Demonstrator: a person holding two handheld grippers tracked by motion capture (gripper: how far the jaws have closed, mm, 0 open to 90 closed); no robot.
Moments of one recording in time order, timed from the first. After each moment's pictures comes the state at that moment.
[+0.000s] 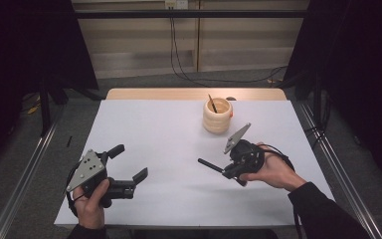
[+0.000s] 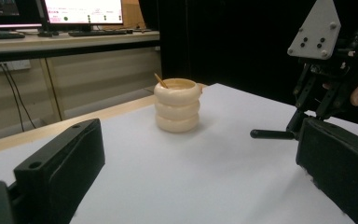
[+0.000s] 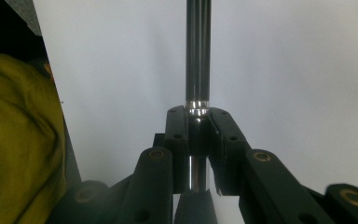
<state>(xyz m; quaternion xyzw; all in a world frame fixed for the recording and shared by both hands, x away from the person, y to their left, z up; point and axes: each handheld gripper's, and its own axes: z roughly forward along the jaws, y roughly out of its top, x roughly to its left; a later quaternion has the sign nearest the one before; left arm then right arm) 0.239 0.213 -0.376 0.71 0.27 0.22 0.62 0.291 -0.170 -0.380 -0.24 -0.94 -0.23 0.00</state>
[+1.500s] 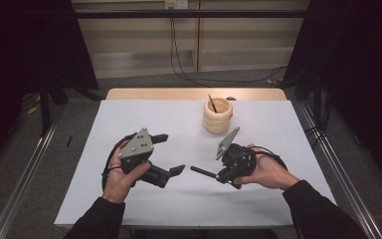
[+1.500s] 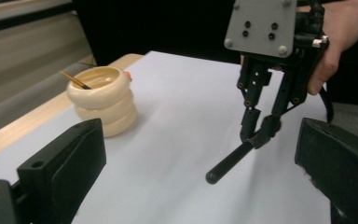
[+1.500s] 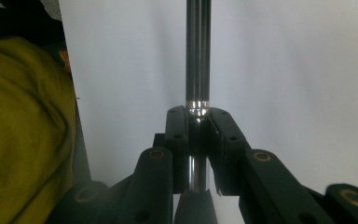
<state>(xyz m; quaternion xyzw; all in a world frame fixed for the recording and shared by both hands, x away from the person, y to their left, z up) 0.280 0.128 -0.351 0.82 0.14 0.11 0.55 0.288 -0.150 -0.383 -0.19 -0.96 -0.22 0.01</state>
